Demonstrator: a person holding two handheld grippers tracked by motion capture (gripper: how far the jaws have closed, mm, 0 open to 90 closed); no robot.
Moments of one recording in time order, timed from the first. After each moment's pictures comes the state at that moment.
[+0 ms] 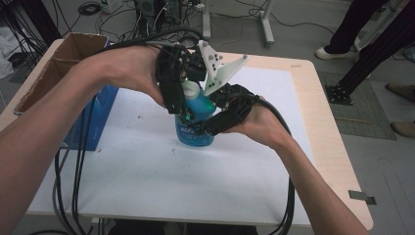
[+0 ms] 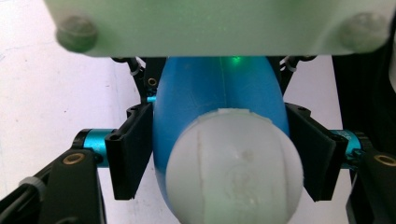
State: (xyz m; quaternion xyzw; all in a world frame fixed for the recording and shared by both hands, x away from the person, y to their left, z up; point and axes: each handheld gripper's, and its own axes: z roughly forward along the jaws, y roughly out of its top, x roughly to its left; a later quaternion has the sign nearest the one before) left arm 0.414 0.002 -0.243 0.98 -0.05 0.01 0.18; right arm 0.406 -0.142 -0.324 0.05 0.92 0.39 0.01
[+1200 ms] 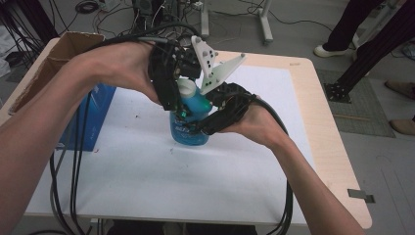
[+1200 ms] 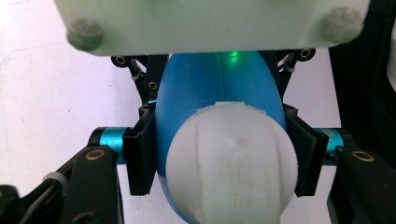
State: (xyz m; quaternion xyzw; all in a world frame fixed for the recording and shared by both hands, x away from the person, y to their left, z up) left arm 0.412 0.005 -0.237 0.98 -0.06 0.01 0.18; right arm 0.406 -0.139 -0.324 0.04 0.91 0.40 0.01
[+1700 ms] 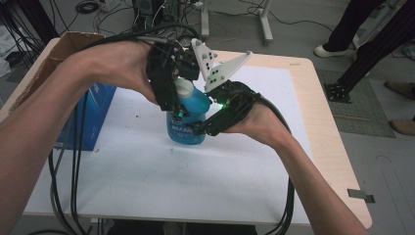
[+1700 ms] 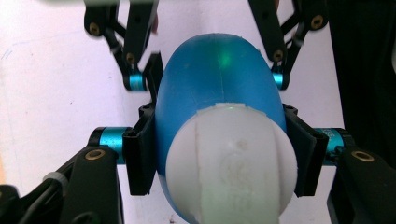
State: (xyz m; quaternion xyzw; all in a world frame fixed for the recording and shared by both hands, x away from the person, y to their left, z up) left arm 0.409 0.010 -0.234 0.98 -0.06 0.02 0.16; right arm 0.407 -0.148 -0.320 0.06 0.91 0.40 0.02
